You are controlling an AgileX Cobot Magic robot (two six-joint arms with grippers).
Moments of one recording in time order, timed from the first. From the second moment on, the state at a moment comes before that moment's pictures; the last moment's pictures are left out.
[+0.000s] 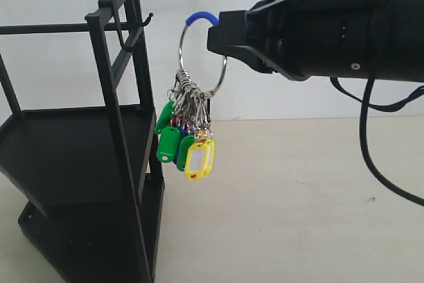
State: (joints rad) left arm -0.02 0.00 0.00 -0.15 0.30 0.07; right arm 0.44 1.24 -0.96 1.67 0.36 -1.41
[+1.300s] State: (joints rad) left arm -0.02 0.00 0.00 -0.15 0.30 0.07; right arm 0.62 1.35 -1.04 1.74 0.20 -1.75
